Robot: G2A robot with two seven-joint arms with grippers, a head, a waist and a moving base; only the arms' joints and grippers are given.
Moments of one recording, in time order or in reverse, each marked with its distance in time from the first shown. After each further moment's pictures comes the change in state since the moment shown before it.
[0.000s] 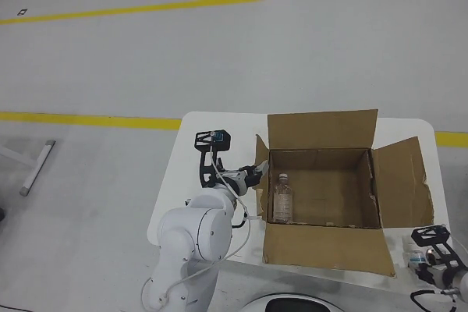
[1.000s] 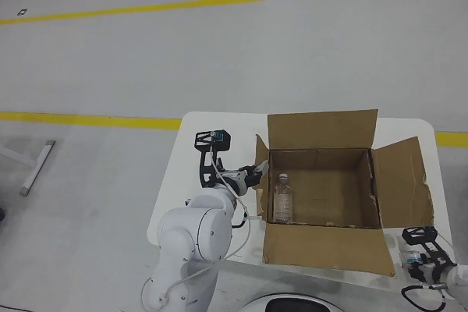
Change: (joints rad) left arm 0.000 0.000 0.000 0.000 0.000 0.000 0.000; right arm 0.071 0.008 -0.084 0.075 -0.042 0.025 0.018
